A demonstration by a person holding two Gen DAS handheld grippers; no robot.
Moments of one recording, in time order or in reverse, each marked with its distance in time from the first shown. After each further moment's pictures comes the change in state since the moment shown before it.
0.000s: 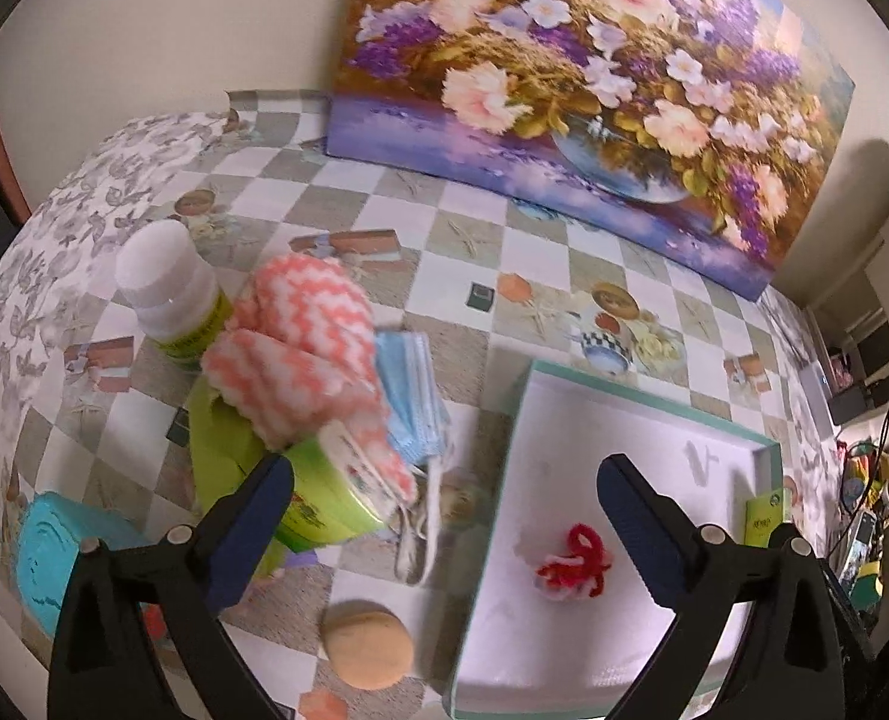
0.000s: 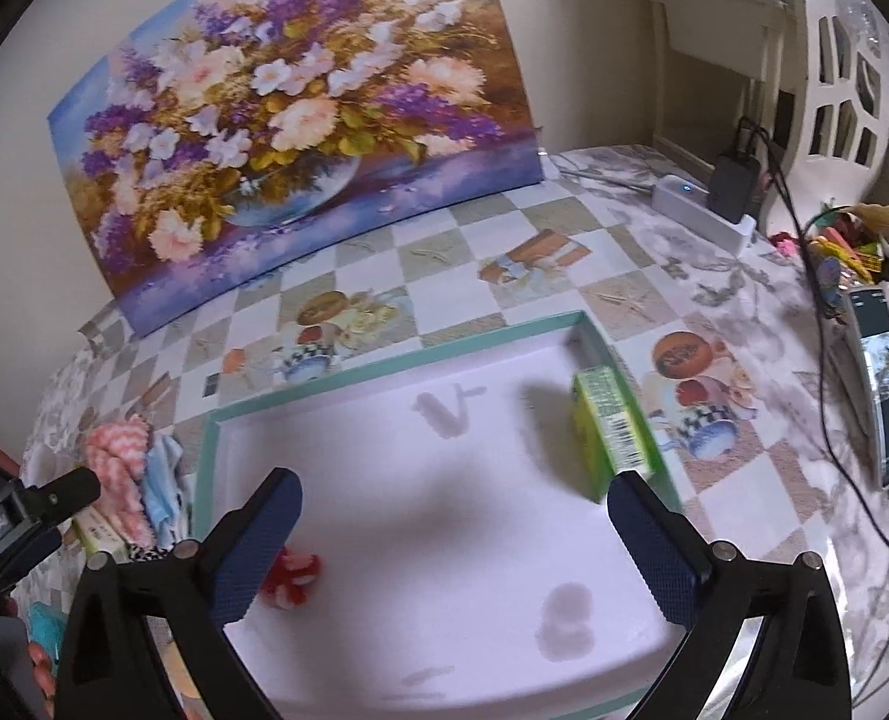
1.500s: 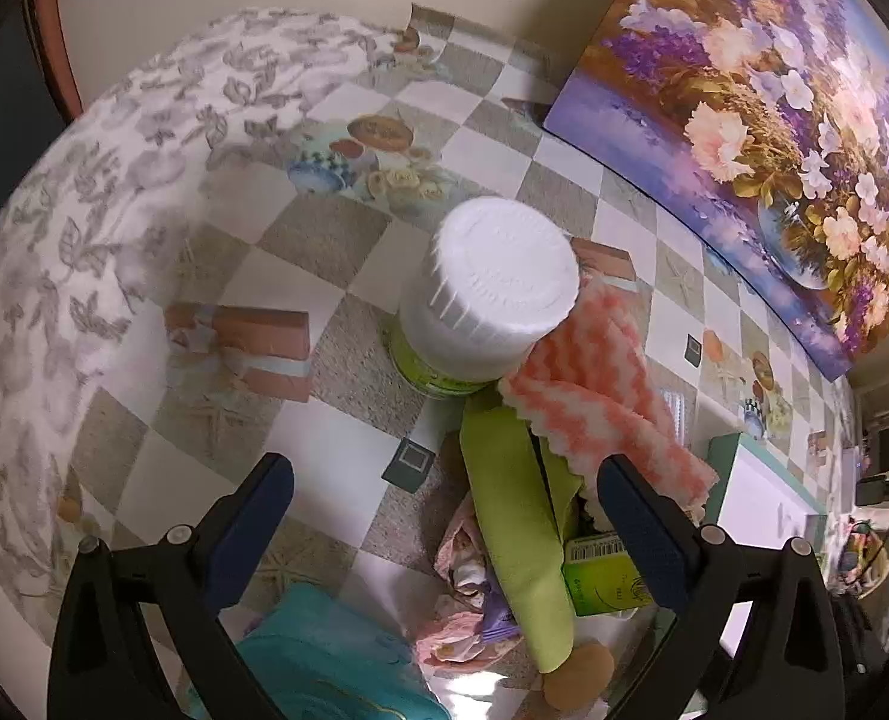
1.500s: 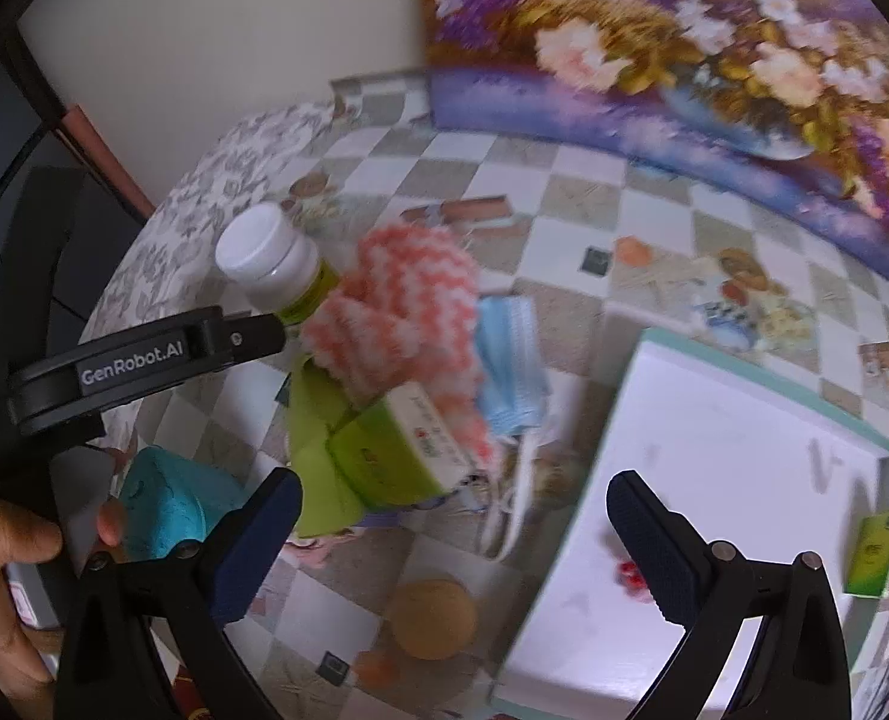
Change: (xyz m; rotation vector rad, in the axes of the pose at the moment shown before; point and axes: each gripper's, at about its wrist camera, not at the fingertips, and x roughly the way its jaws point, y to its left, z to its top) left arm 0.029 0.166 0.034 -0.221 0.161 0.013; right arm 0.029 0.244 -0.033 -0.548 0.345 0.289
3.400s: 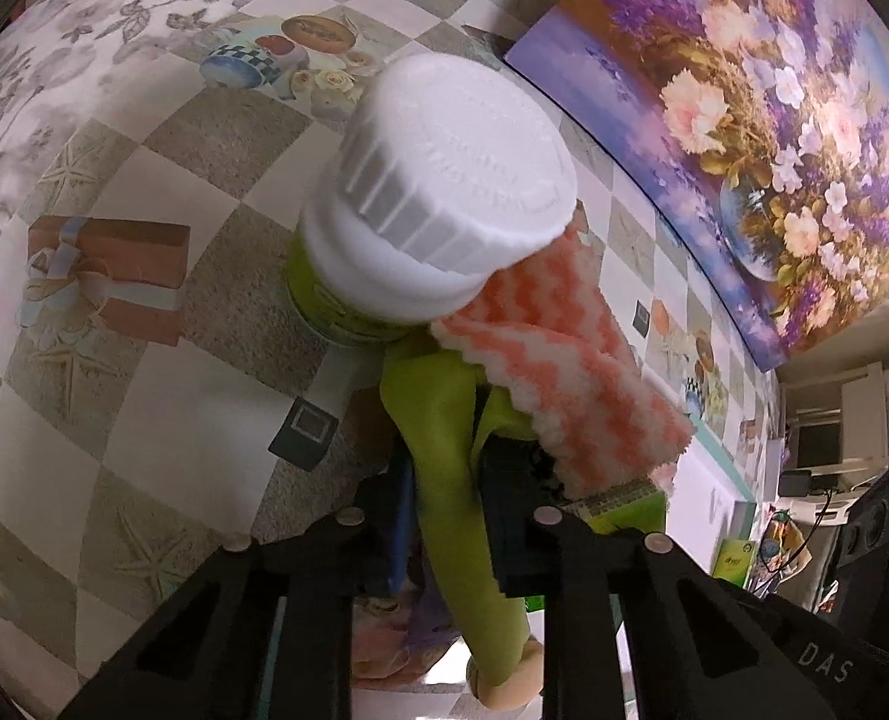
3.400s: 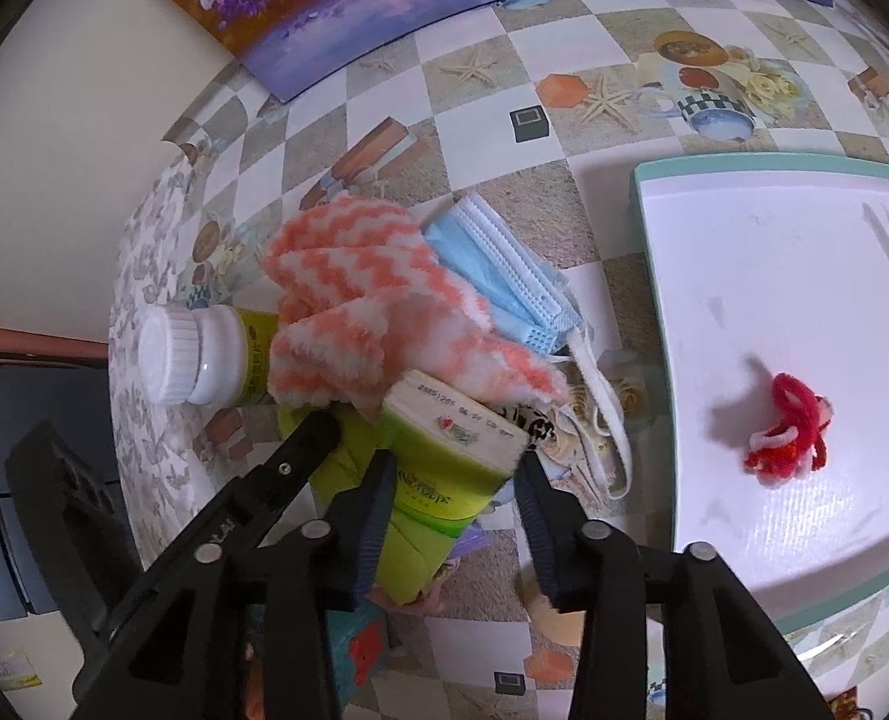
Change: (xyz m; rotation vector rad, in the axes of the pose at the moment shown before) left arm 0.044 0.001 -0.007 -0.067 0.123 -0.244; right arm 0.044 -0.022 0.015 0.569 0.186 0.078
